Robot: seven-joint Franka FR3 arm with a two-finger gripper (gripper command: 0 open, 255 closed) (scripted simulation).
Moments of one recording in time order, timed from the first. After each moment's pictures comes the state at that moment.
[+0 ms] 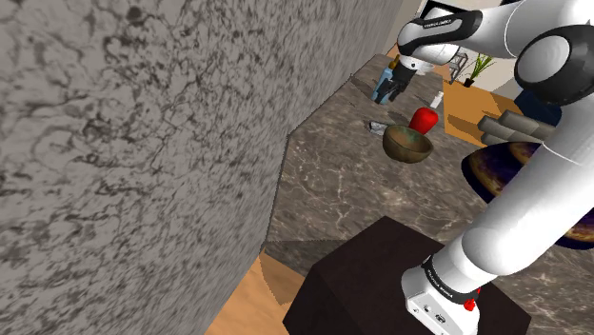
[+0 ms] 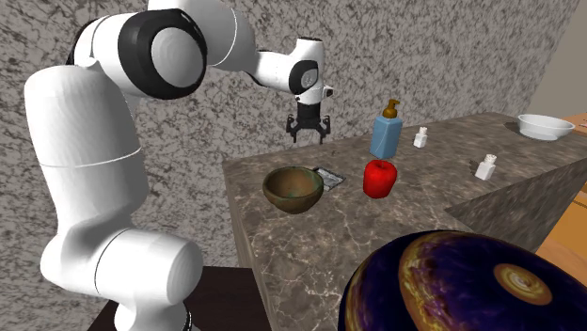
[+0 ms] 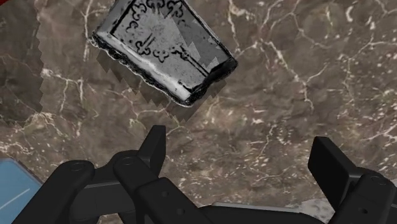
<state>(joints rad) -0.11 0.15 -0.43 -1.85 0.16 2.12 -0.56</state>
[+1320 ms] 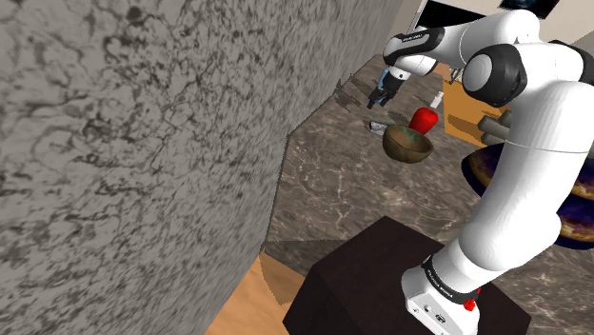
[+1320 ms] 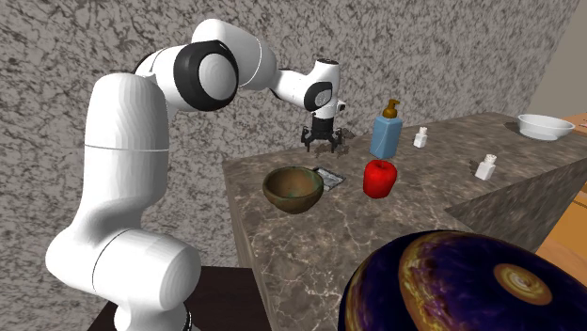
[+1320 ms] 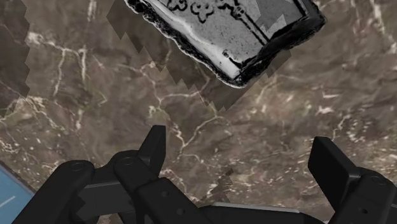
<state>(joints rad) -0.21 0.42 -0.41 -1.64 0.32 2.16 -0.70</state>
